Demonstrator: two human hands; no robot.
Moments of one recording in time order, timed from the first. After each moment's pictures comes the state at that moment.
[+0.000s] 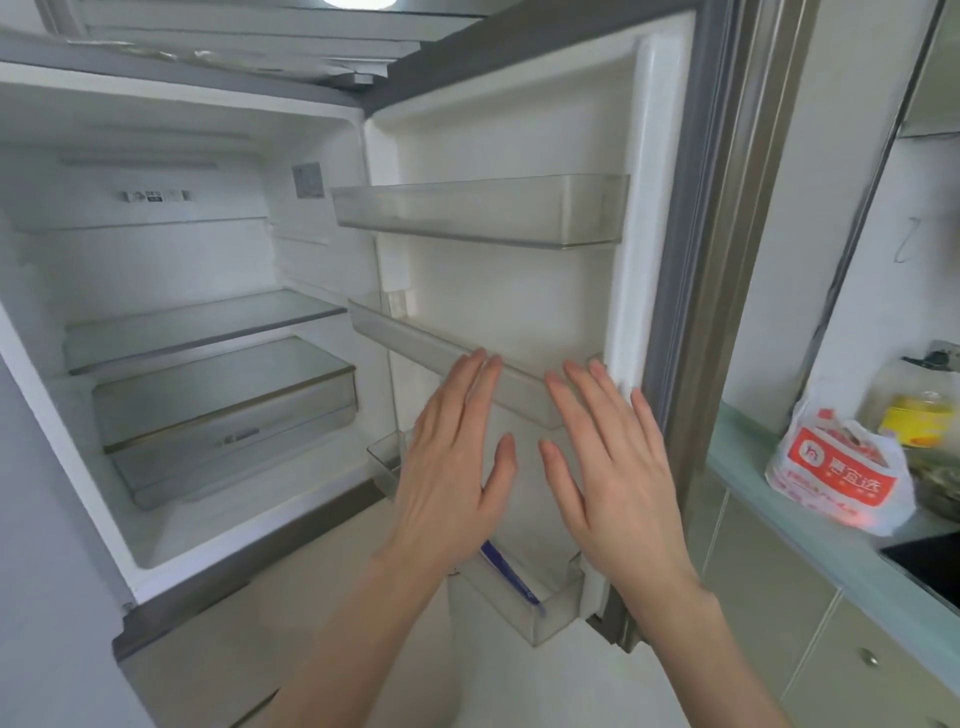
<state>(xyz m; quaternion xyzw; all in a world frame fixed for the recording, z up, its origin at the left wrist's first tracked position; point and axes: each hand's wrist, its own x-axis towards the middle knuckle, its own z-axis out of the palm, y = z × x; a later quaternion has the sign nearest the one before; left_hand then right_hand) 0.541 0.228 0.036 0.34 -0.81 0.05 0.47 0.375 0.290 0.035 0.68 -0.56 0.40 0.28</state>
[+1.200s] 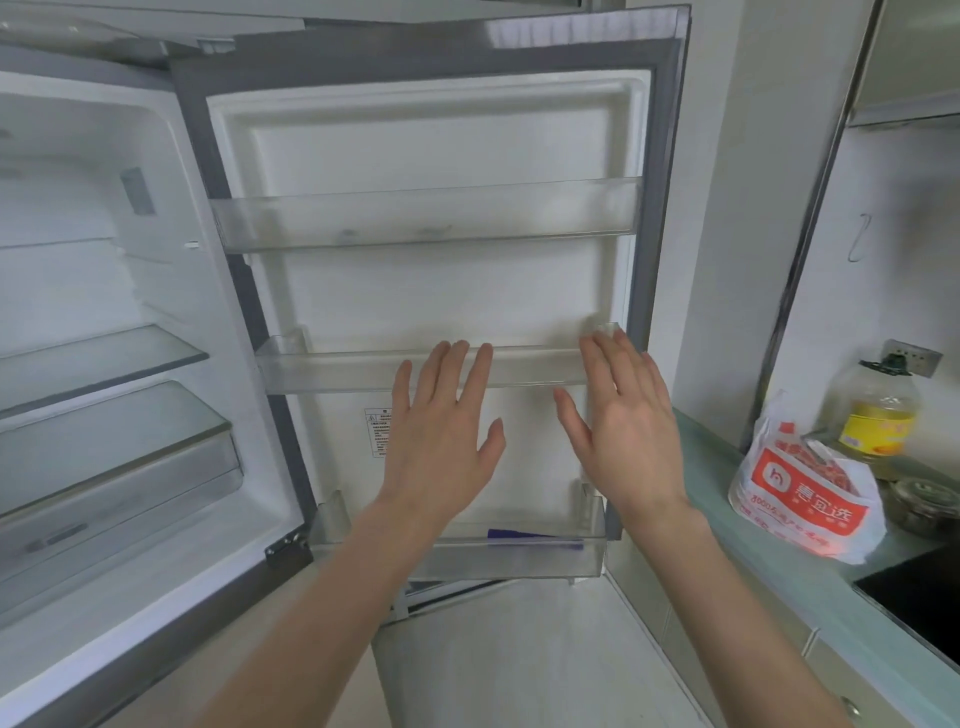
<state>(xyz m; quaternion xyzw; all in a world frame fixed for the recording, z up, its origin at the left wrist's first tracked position) 0.374 0.057 0.058 0.42 -0.82 0.21 0.33 0.179 0.113 0.048 0.57 -0.66 0.36 0.32</state>
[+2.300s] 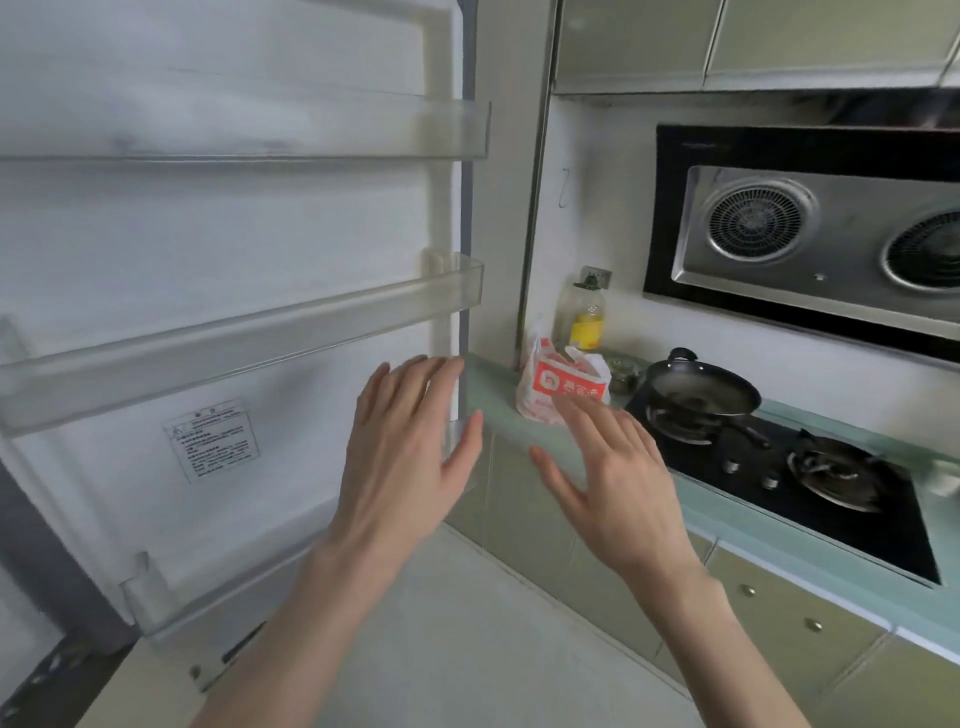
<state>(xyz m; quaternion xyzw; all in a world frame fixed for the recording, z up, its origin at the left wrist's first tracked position) 0.366 0.046 0.017 0.13 -0.89 -0.02 0.44 0.242 0.224 -0.010 0.41 -0.84 0.23 0.29</state>
